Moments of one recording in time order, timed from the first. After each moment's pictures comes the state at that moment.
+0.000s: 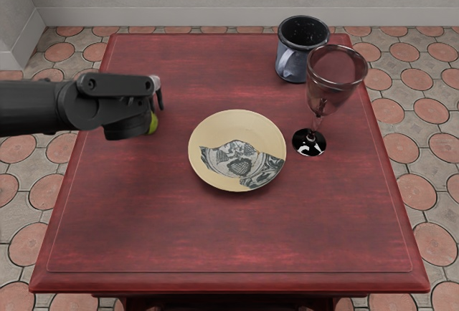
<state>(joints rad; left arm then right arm) -1.56 0.12 0.62 -1.02 0.47 0.21 0.61 -0.04 0.00 0.07 0.19 -0.15 0.07 -0.08</state>
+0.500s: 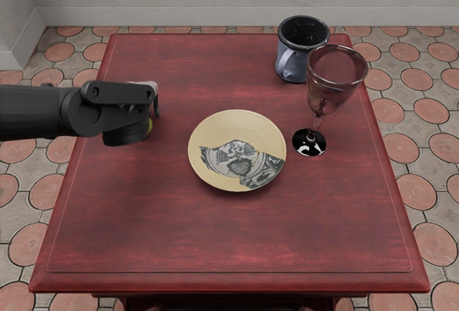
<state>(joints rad) -1.55 0.11 0.66 -1.02 0.48 0.21 0.61 -0.04 0.00 0.07 0.19 -0.15 0.07 -0.08</state>
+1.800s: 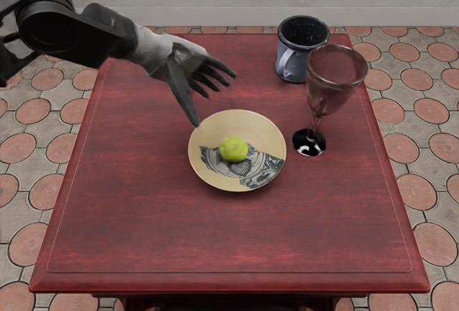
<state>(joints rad) -1.45 0.42 -0.20 -1.02 0.16 -0.55 0.61 -0.04 0.00 0.07 0.19 -0.15 0.07 -0.08</state>
